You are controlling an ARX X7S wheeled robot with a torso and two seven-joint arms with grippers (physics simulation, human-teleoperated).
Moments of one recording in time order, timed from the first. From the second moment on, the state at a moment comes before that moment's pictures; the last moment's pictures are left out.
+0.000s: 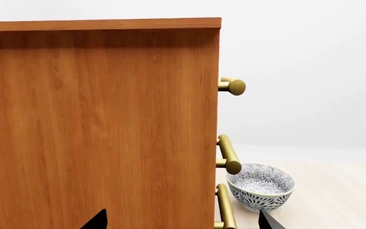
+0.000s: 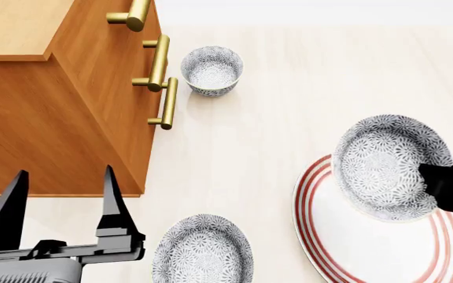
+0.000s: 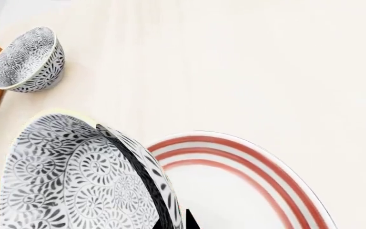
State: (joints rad) left arm 0.16 -0.50 0.20 0.97 -0.28 -0.26 -0.61; right arm 0.45 1.05 0.37 -0.25 2.08 1.21 0.80
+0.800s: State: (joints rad) left arm 0.15 -0.52 0.22 0.96 -0.28 -0.25 -0.62; right arm 0.24 0.90 0.53 -0.23 1.80 1.25 0.61
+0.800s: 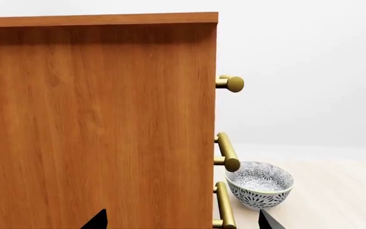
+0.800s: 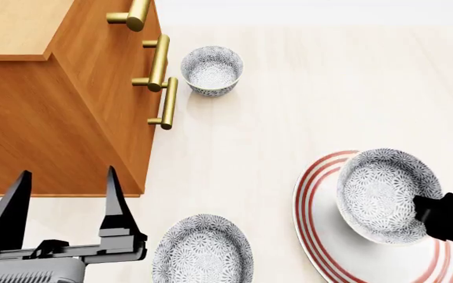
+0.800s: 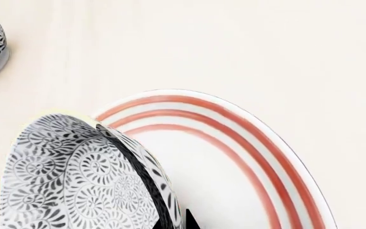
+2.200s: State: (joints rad) left arm 0.14 -0.54 0.24 0.96 -0.29 -0.25 -0.64; right arm 0.20 0.81 0.69 -0.44 1.66 1.10 0.56
